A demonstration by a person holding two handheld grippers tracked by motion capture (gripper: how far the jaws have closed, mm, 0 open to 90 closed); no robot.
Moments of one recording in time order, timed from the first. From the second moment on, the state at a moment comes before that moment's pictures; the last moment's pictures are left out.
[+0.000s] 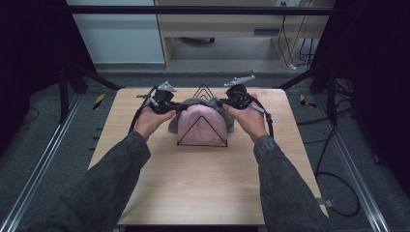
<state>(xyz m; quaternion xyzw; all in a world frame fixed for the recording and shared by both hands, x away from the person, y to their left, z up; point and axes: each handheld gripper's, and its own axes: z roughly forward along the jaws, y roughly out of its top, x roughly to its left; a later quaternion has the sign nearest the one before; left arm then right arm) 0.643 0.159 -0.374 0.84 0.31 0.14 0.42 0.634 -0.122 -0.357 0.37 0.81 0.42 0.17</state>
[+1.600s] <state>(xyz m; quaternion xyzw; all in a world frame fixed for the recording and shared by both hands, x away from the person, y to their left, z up) 0.550 0.174 -0.322 0.80 0.33 0.22 0.45 0.565 -0.105 -0.304 0.37 0.78 0.44 0.24</state>
